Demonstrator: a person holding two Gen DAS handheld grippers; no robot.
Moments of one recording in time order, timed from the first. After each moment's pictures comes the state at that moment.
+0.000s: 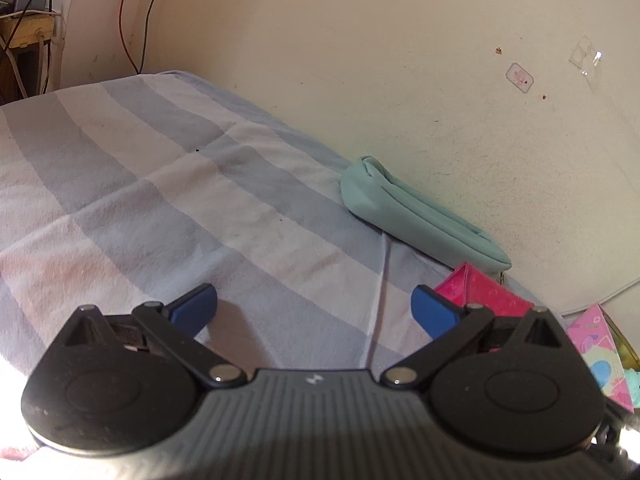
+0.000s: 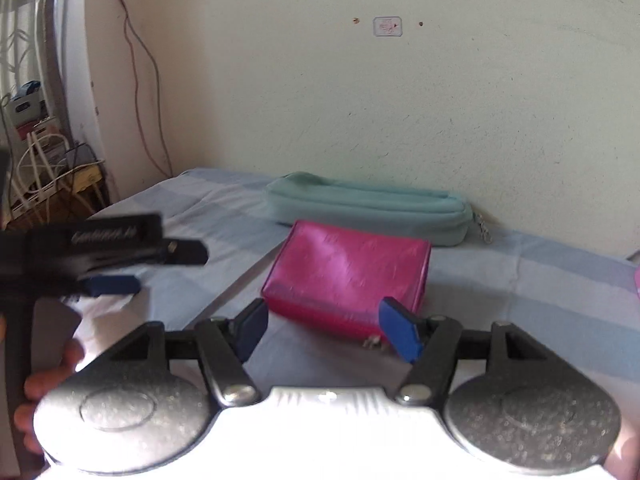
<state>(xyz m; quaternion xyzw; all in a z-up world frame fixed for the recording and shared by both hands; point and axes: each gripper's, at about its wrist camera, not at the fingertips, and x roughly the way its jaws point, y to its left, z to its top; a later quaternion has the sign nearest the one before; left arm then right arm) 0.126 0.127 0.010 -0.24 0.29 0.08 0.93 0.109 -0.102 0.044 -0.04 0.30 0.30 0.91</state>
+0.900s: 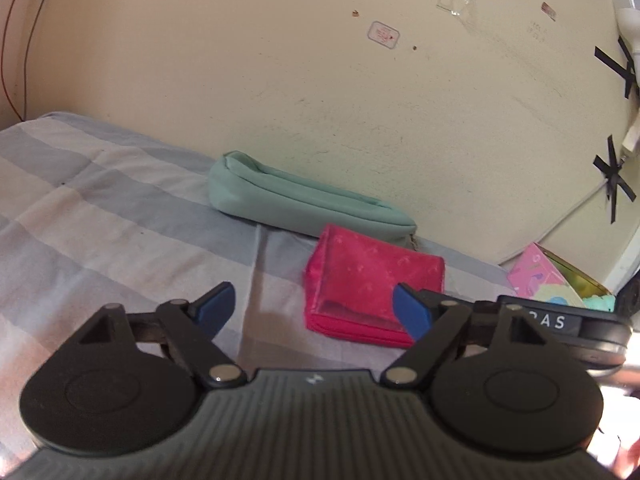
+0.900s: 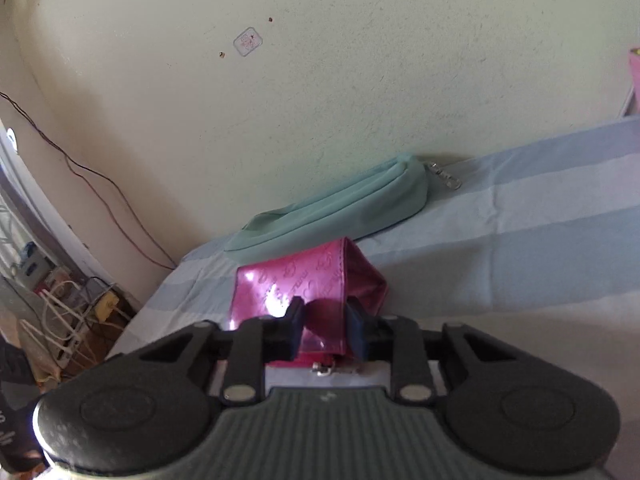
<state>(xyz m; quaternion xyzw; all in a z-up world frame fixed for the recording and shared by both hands) 0.137 0.075 0.009 -0.16 0.25 -0.07 0.95 0.174 -0.153 0.016 0.21 0.34 0.30 0.87</state>
